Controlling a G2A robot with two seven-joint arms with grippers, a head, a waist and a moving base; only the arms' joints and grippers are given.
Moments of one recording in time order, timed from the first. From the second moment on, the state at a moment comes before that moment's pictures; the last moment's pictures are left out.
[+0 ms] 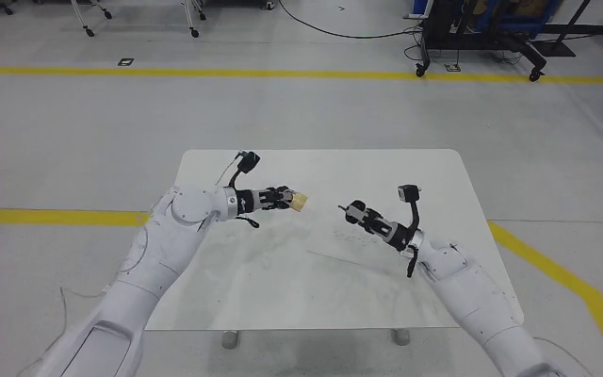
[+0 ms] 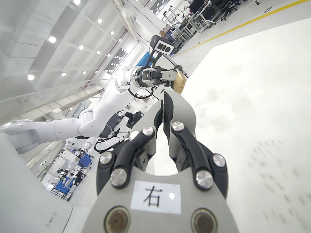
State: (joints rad) left arm 0.74 -1.23 -0.90 -0.93 -0.19 -0.27 -0.98; right arm -1.14 -1.12 1.02 -1.06 0.19 -0.92 0.52
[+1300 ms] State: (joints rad) left arm 0.50 -1.40 -0.83 -0.34 -0.60 -0.38 -1.37; right arm -0.93 -1.31 0.82 -0.85 0.24 -1.01 0.45
